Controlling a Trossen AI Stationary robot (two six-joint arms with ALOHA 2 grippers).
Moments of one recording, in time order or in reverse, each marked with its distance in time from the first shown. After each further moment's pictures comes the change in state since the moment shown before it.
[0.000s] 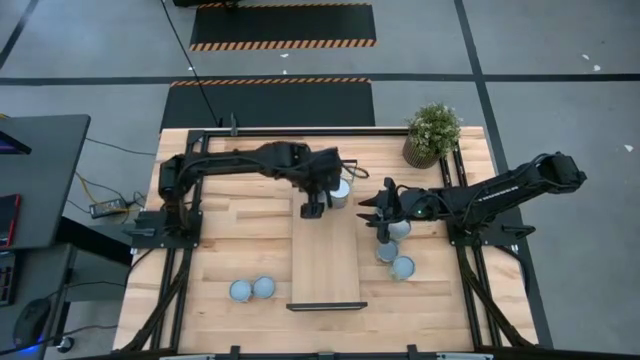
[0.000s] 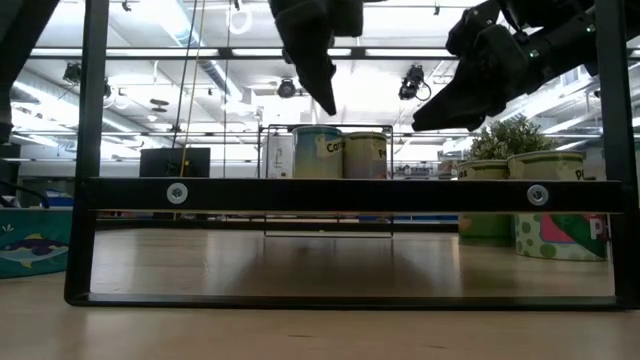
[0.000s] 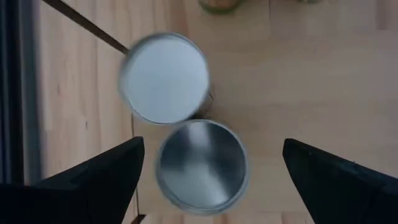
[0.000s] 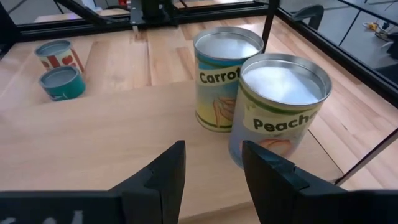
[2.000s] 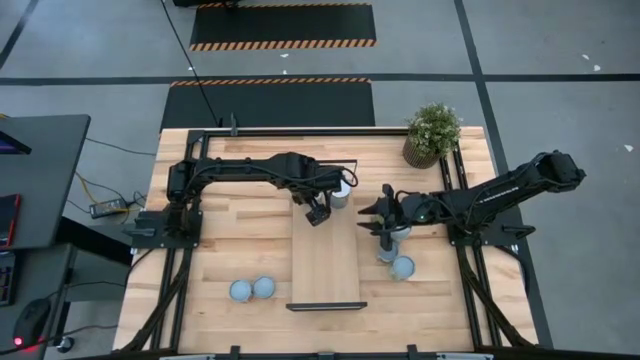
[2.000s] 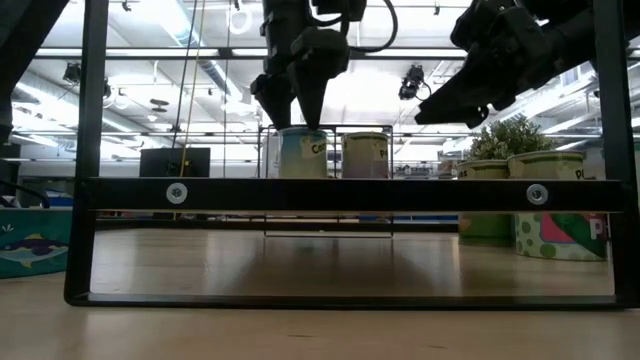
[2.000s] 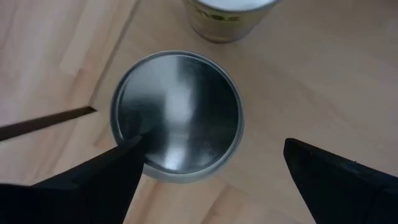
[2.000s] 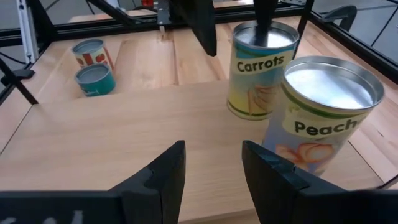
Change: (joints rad) left arm -0.050 0.068 0.000 -0.191 -0.058 -0.660; right arm 0.058 0.001 -0.001 0.011 -0.035 0.010
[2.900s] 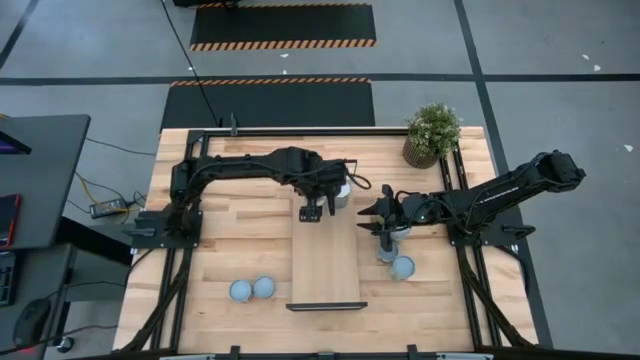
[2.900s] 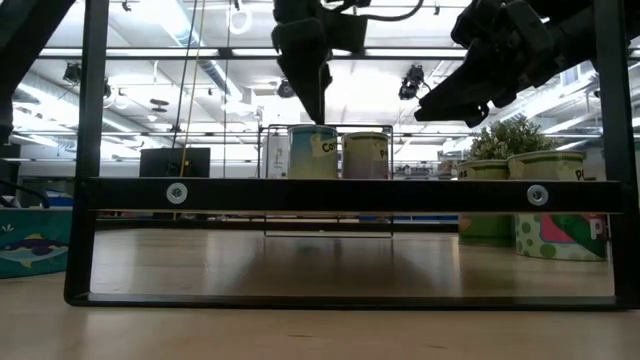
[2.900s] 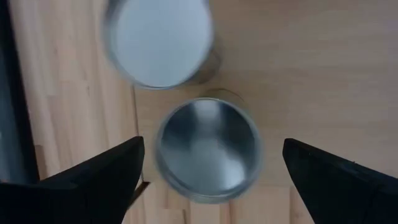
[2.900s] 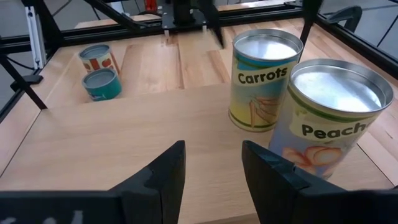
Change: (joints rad) left arm 0.011 0.019 0.093 0.015 -0.042 0.622; right arm 0.005 0.000 0.000 0.016 -0.006 0.016
